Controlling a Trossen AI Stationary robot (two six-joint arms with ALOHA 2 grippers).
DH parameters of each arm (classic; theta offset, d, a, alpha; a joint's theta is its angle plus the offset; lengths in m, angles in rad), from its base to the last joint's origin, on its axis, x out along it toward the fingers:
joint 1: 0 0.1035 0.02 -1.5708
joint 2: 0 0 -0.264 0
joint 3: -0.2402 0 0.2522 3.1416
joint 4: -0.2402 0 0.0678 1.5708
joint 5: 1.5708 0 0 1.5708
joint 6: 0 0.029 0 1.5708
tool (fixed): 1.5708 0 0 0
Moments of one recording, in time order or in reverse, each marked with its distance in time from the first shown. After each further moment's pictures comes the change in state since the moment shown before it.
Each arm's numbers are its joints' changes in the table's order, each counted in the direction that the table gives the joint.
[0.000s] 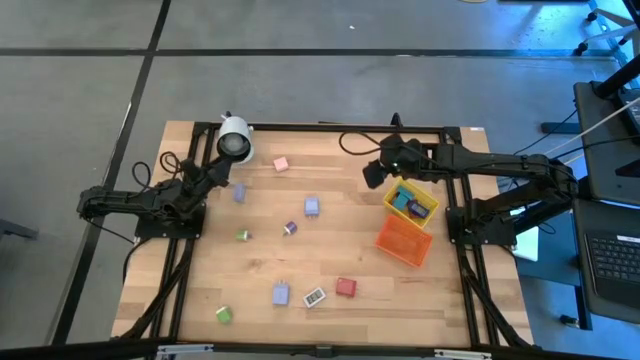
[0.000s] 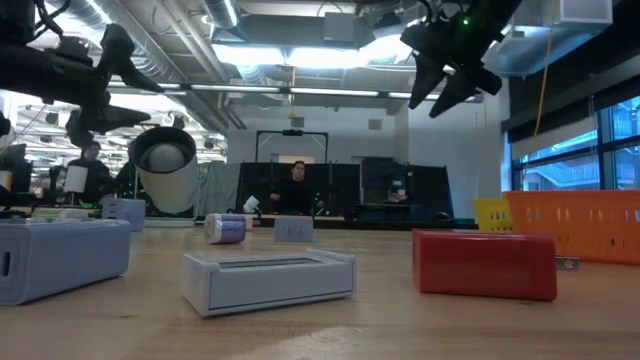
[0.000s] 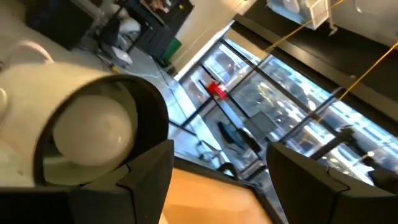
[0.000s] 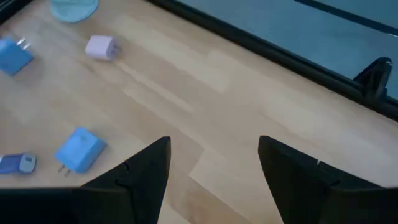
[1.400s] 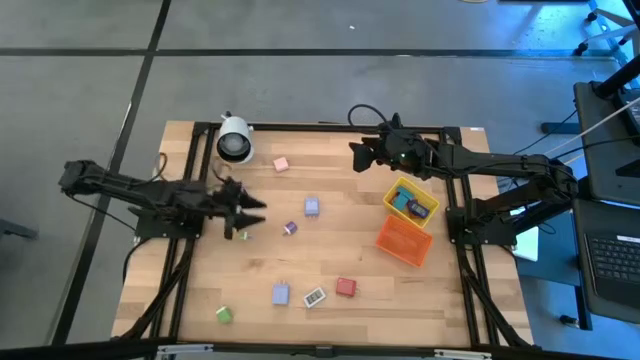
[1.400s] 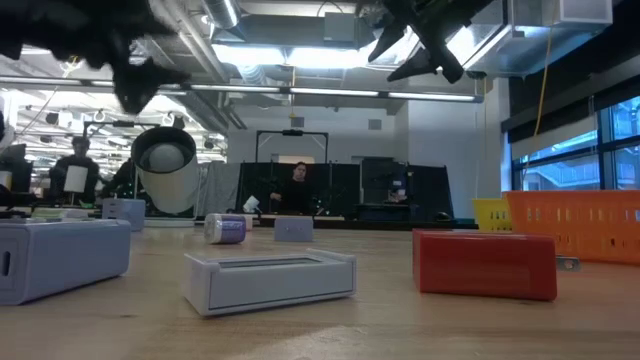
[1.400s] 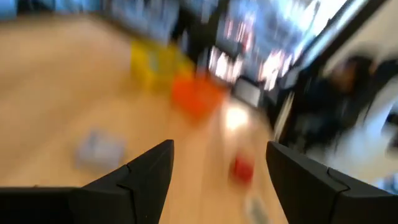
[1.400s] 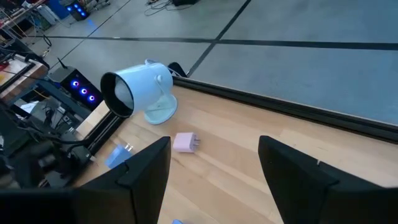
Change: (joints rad) left arm -0.128 0.558 -0.275 -0.051 0.916 0.124; right arm -0.001 0.000 0.000 0.435 0.013 0.046
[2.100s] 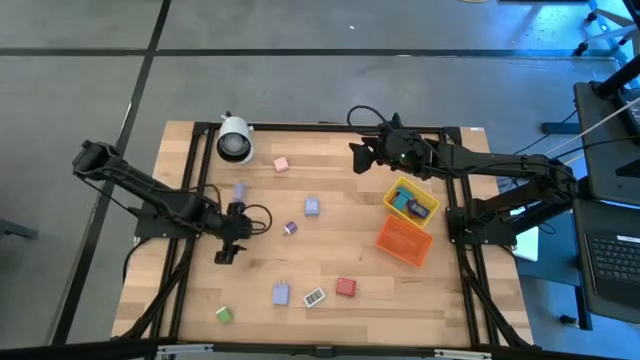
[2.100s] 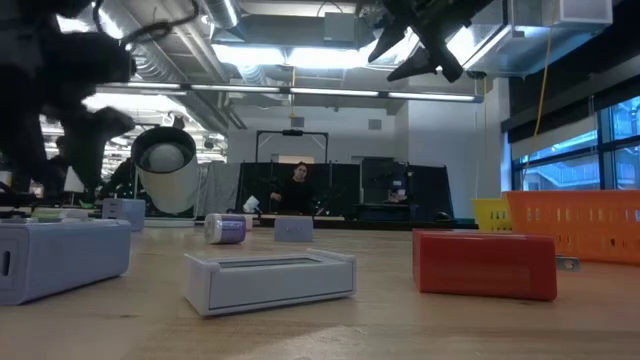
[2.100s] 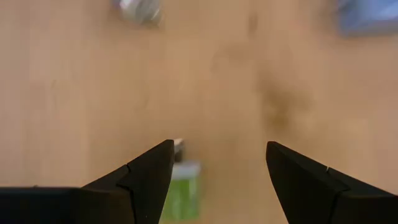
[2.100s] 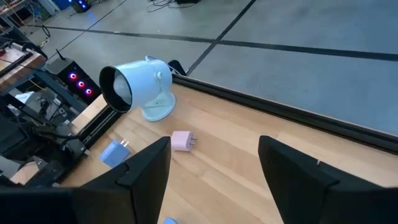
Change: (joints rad) left arm -0.208 0.439 -0.217 -0.667 0.023 0.282; right arm 0.000 0.000 0.000 0.000 -0.004 -0.056
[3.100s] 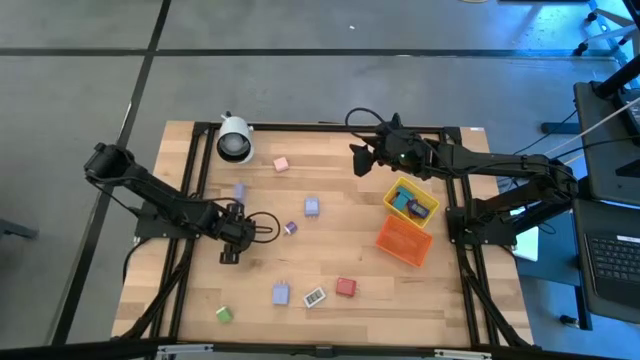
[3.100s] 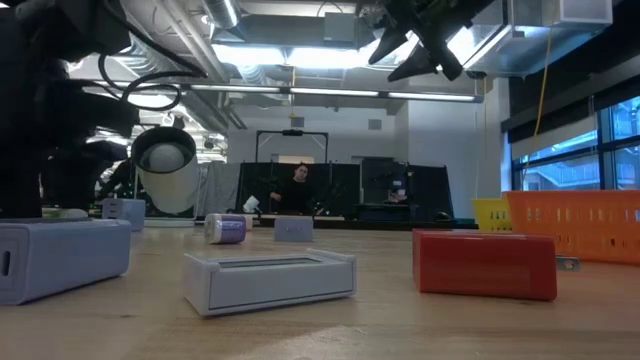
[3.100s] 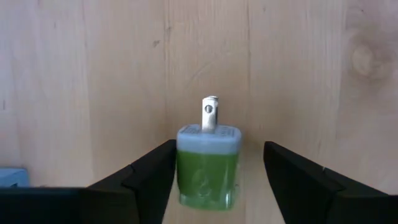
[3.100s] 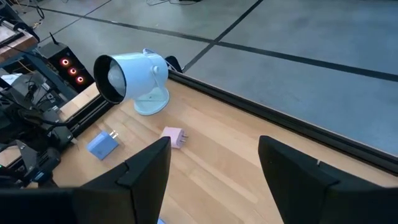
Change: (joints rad) left arm 0.000 0.232 0.000 -0.011 -0.051 -0.071; right arm 0.000 0.000 0.000 -0.010 0.004 -0.098
